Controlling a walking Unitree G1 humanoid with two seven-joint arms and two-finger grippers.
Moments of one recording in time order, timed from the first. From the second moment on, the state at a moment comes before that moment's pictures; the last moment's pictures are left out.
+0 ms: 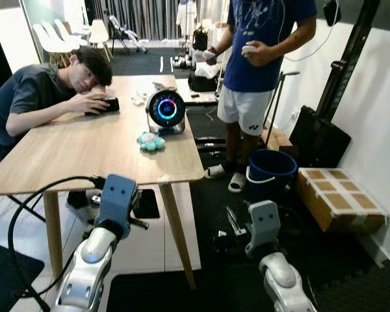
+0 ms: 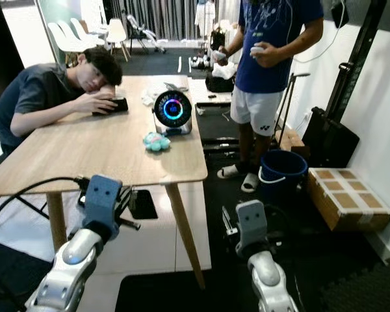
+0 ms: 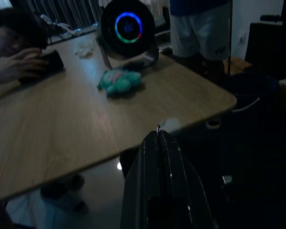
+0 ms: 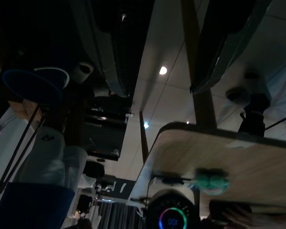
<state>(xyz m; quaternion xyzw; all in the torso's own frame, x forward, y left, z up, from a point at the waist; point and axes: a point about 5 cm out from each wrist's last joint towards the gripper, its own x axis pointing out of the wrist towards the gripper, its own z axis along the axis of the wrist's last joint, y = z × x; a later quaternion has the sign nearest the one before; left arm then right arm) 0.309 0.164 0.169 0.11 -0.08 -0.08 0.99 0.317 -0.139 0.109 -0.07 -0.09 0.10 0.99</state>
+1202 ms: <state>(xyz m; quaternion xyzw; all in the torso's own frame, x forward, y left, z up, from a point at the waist) 0.310 0.163 0.171 0.11 -0.08 -0.08 0.99 0.320 -0.143 0.113 -0.08 -0.09 0.10 0.99</state>
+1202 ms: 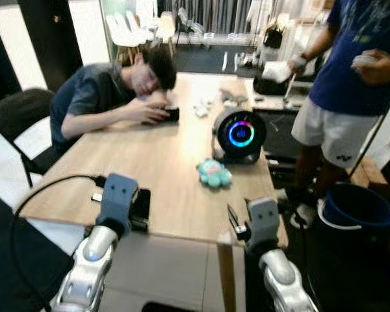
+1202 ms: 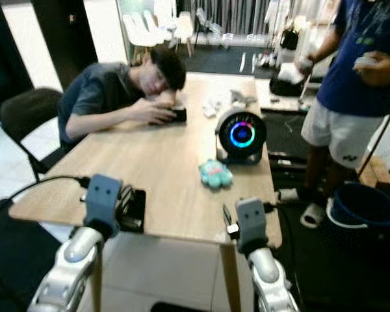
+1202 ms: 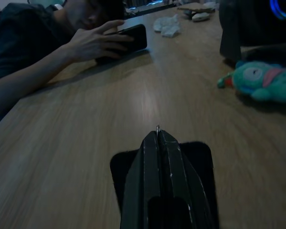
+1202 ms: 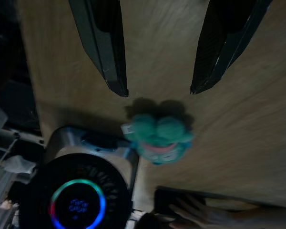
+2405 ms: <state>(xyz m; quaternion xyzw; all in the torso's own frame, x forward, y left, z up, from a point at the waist) 0.311 0.160 0.173 0.10 -0.09 -0.08 0.99 0.322 -0.141 0.115 -0.08 -0.10 0.10 0.99</state>
